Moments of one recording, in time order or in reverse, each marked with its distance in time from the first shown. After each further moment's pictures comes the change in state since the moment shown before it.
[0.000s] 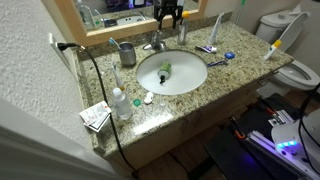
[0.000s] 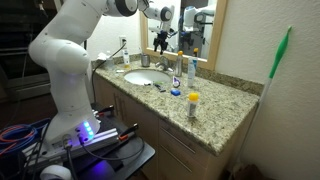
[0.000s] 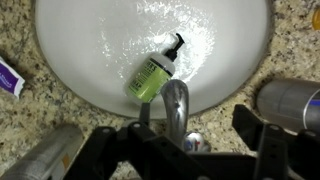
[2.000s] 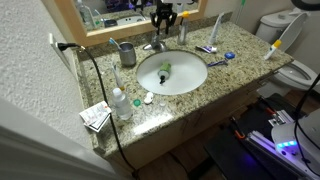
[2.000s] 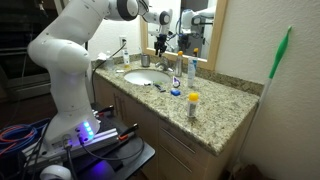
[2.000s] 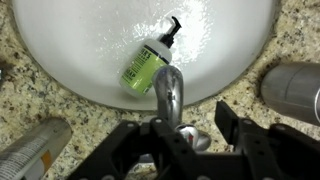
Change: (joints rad) arm 0.026 0.065 0.001 0.041 -0.027 0.066 0.056
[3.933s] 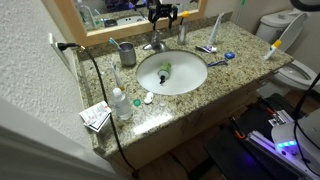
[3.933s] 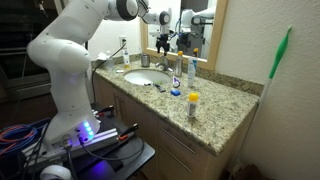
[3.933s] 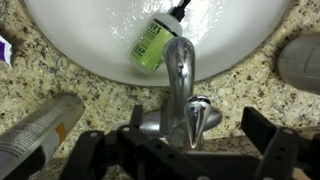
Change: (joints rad) arm 0.015 0.001 -0.022 -0.003 -0.065 0.082 0.034
